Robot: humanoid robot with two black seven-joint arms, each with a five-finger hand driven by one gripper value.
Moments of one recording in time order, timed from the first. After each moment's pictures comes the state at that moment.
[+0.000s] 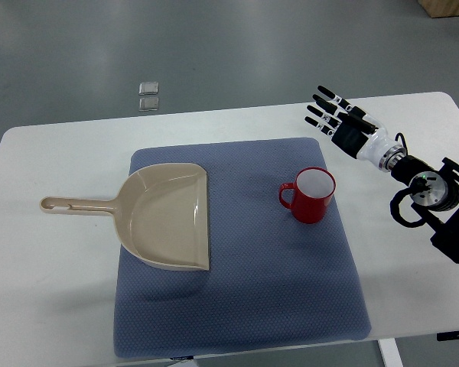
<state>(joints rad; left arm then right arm) 0.01 0.00 0.05 -0.19 0.08 -0.02 0.10 0.70 -0.24 0.81 0.63 0.00 0.42 0.08</state>
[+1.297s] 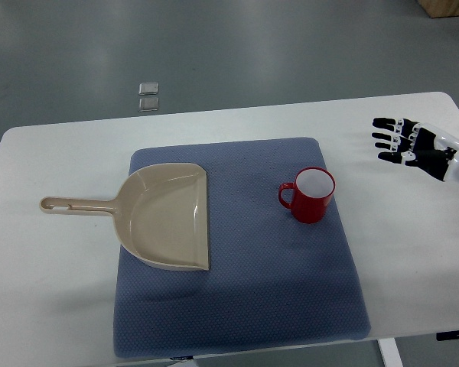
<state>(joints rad) 0.01 0.00 0.06 -0.19 0.08 -0.02 0.10 0.52 -0.59 0.82 0.74 -0.62 0.61 0.39</state>
